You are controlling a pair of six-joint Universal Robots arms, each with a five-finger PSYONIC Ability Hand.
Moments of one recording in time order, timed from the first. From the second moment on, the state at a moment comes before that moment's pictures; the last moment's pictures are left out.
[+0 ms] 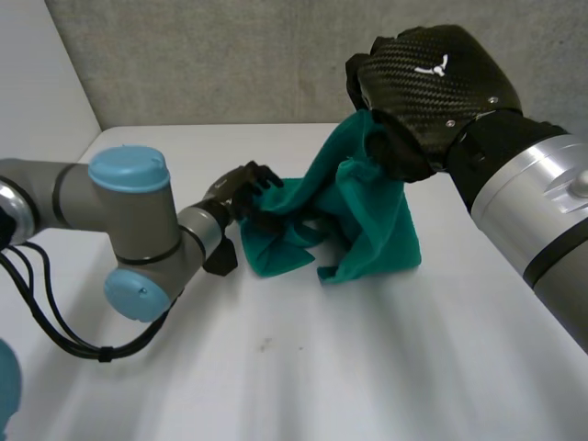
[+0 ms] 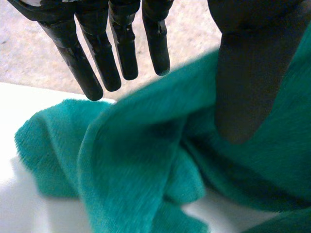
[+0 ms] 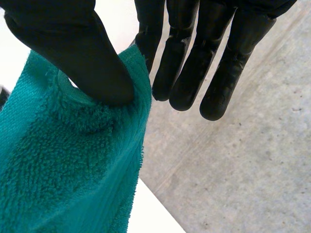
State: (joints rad) left arm 4.22 -2.32 -1.13 3.22 -1.45 2.66; right arm 2.20 -1.60 1.41 0.09 1.49 2.81; left_hand 0.50 0.50 0.50 0.49 0.32; right_hand 0.97 1.17 1.18 1.19 0.98
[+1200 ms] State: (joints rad) left arm 4.28 -1.94 -1.17 3.79 -1.68 3.60; right arm 2.05 -1.29 1.14 -0.44 1.64 2.53; left_hand 1.14 1.20 1.19 1.19 0.96; right_hand 0.97 1.17 1.18 1.19 0.99
